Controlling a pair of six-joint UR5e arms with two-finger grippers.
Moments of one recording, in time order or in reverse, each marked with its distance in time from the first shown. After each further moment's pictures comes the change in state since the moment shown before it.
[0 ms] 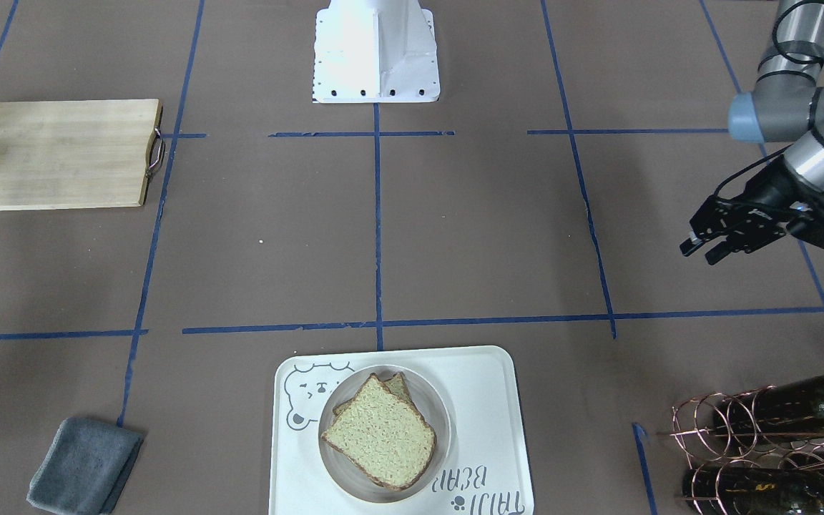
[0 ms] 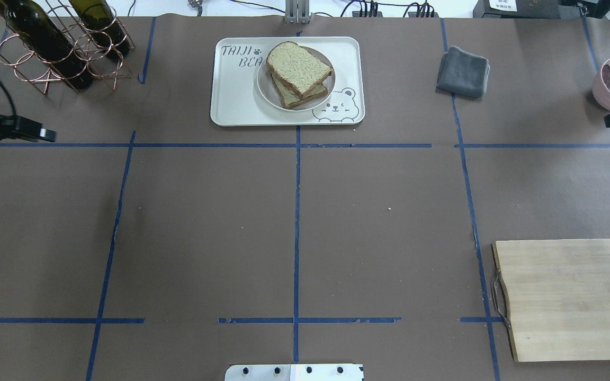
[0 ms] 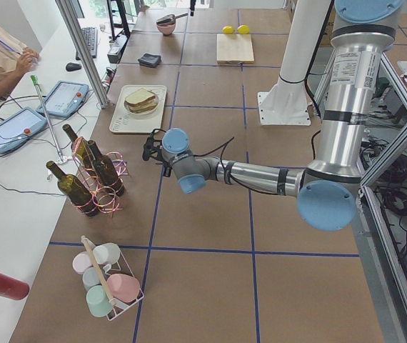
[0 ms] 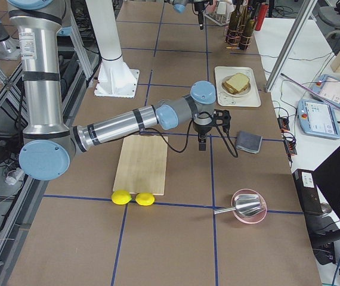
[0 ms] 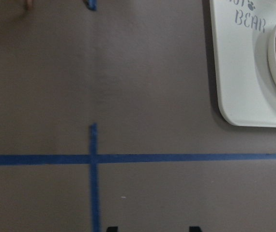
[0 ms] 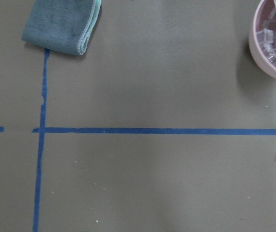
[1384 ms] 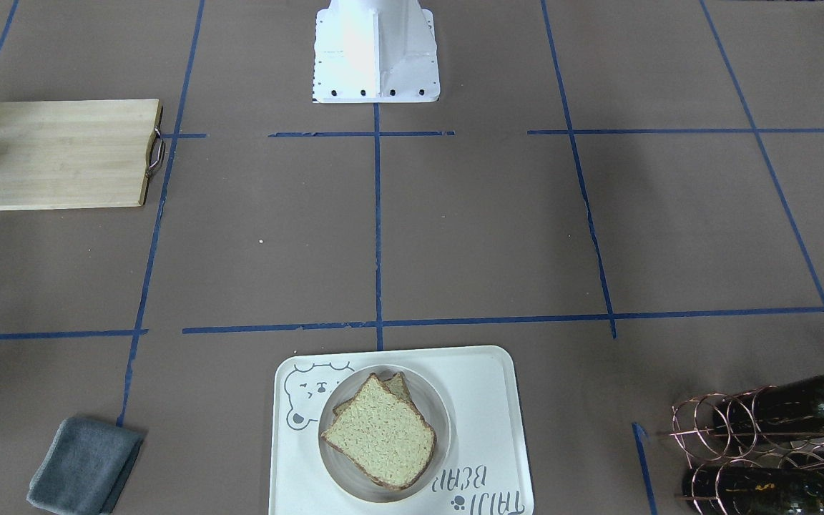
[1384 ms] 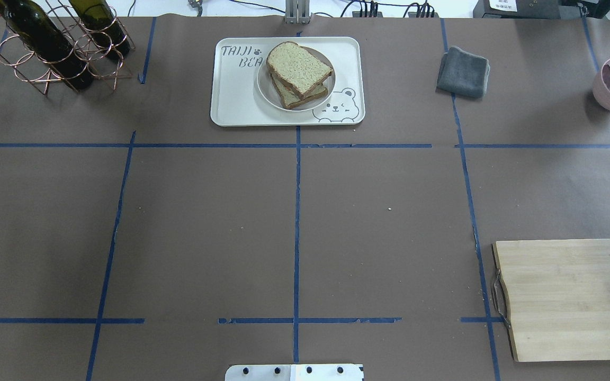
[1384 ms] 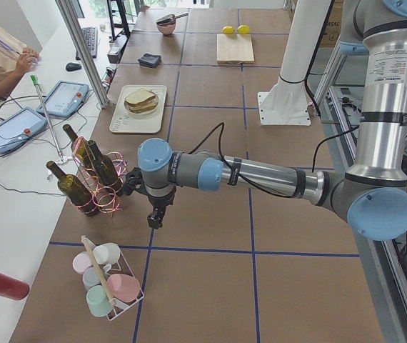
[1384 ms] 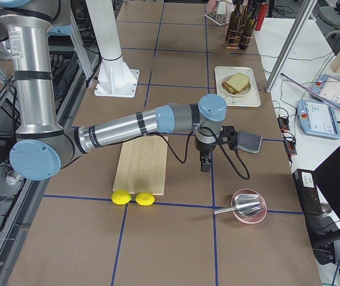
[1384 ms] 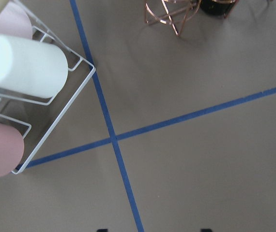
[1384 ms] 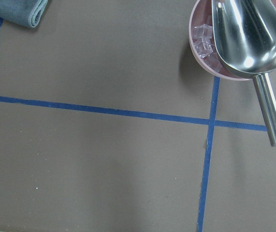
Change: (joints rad) left arm -0.355 0.051 -0.172 0.946 -0.008 0.930; right arm 0.143 0.020 -0.048 -0.231 -0.001 -0.377
